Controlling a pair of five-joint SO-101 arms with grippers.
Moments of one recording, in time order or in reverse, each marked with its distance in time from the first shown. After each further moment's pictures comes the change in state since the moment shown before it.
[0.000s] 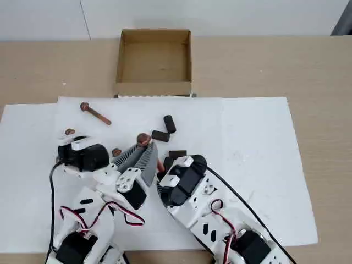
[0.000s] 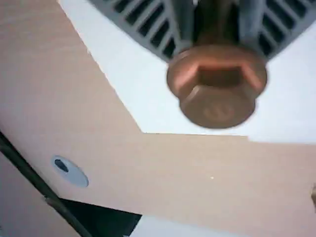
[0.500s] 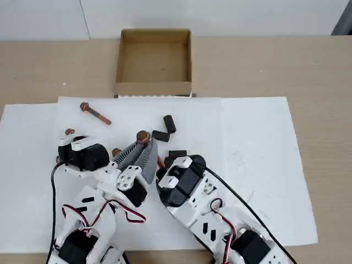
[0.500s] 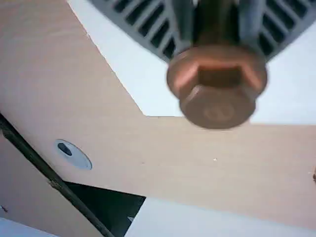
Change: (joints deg) left arm -0.1 0.0 1.8 -3.8 -0.3; right arm 0.0 0.2 0.1 -1.9 1.7
